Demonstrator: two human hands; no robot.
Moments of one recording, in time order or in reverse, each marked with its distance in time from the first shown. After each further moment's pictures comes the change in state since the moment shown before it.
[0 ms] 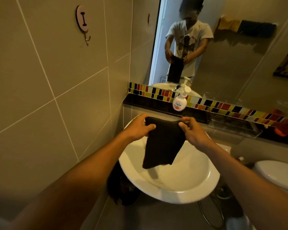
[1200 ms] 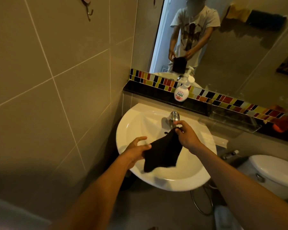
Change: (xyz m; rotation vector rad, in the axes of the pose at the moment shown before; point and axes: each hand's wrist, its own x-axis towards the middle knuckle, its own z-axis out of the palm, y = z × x) left_hand -0.050 -0.094 0.058 -0.610 0.036 -0.479; right_hand -0.003 0.041 0.037 -0.121 -0.002 0.073
